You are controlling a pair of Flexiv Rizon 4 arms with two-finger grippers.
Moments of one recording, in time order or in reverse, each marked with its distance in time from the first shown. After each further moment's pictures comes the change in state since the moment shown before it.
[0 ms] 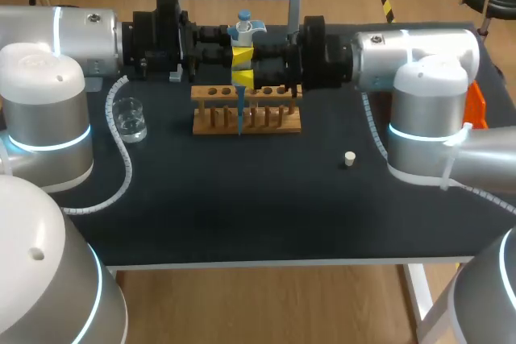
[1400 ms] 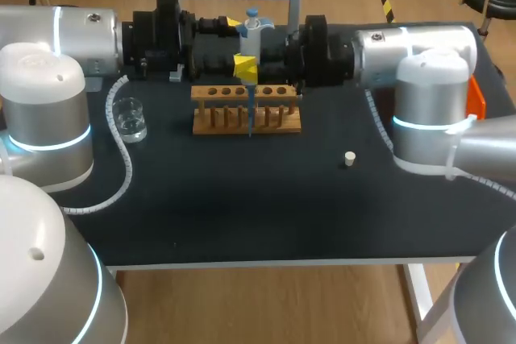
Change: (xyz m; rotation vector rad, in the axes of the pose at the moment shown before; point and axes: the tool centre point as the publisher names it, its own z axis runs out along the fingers) left arm 0.000 0.000 0.000 0.000 0.000 0.000; right arm -0.012 -0.011 -0.014 0.013 0.045 0.028
